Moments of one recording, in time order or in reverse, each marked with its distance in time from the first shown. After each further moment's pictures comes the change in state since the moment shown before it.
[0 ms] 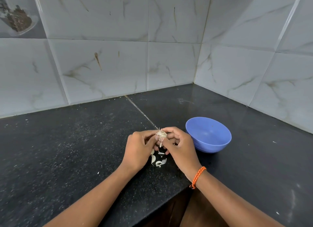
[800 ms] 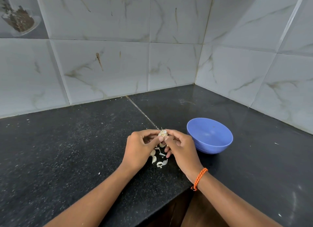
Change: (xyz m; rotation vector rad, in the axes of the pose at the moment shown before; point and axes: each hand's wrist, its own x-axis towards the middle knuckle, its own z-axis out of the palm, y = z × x) left_hand -0.002 0.007 -0.004 -0.108 0.038 -0.027; right_hand 0.002 0.011 -0.001 0.031 -0.027 0.049
